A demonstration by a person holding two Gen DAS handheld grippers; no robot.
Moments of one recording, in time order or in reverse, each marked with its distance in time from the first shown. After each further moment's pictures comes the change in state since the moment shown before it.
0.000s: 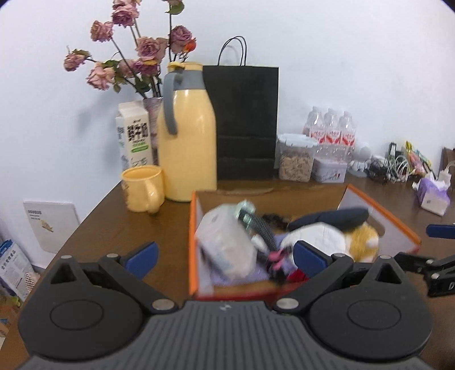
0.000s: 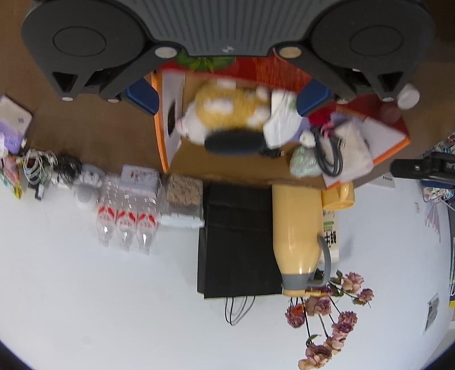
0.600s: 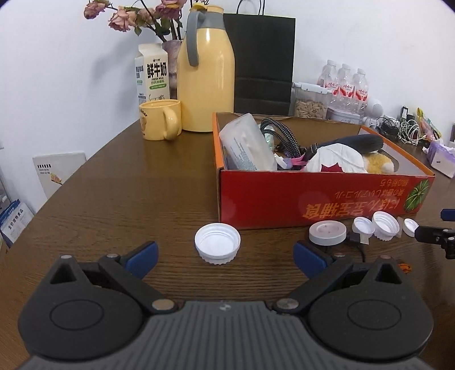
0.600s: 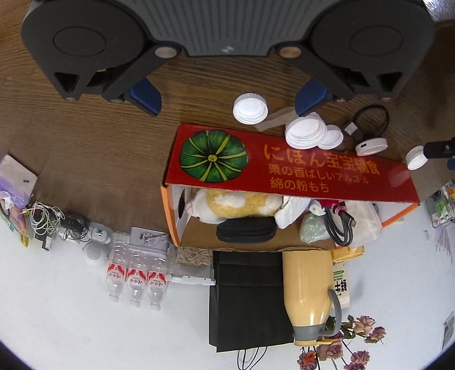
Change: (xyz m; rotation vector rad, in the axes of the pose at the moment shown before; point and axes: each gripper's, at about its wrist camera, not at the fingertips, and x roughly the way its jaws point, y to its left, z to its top) left arm -0.004 0.018 -0.074 -0.045 0.154 0.024; right arm 0.004 -0.006 -0.056 0.031 0.174 -0.021
